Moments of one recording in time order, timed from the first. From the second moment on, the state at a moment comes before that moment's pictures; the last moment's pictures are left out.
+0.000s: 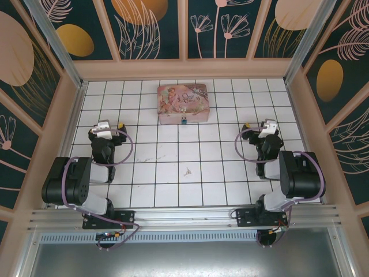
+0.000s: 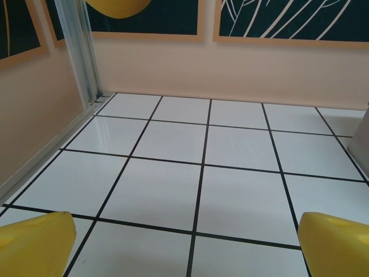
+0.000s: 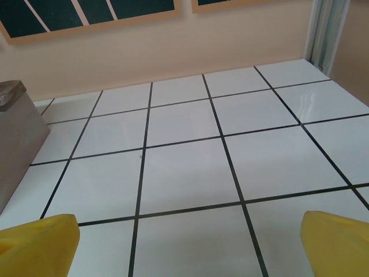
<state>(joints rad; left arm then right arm) -0.02 1.51 0.23 1.15 -0.15 -0.06 -0.04 1.53 0.26 1.07 -0.04 0.12</state>
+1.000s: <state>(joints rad) -0.15 1.87 1.27 0.11 0.19 -0.54 0.09 2.00 1.31 0.27 -0.53 0.73</state>
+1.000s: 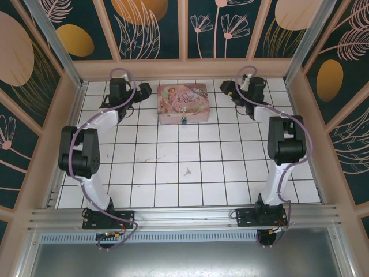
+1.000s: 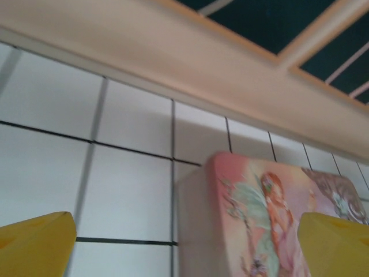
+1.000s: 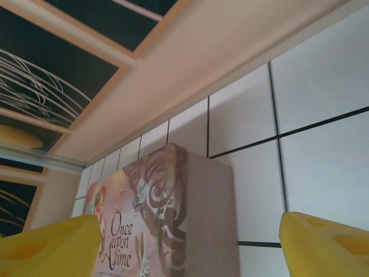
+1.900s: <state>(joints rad) -0.28 2.03 1.25 0.23 0.31 -0.69 0.24 2.10 1.29 0.30 -0.51 0.81</state>
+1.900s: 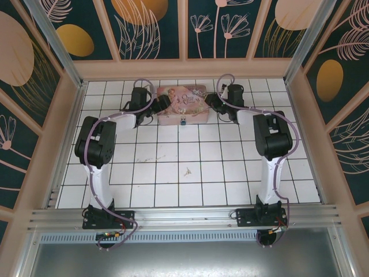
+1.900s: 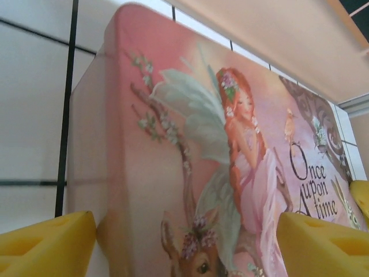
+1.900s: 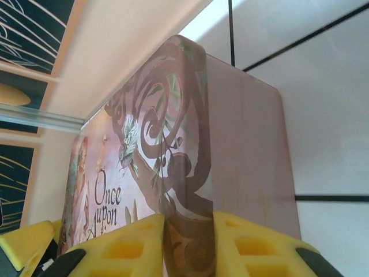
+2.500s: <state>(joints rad) -0.39 1.67 0.74 0.39 0.22 -0.79 0.37 1.71 0.78 0.39 -0.32 0.84</state>
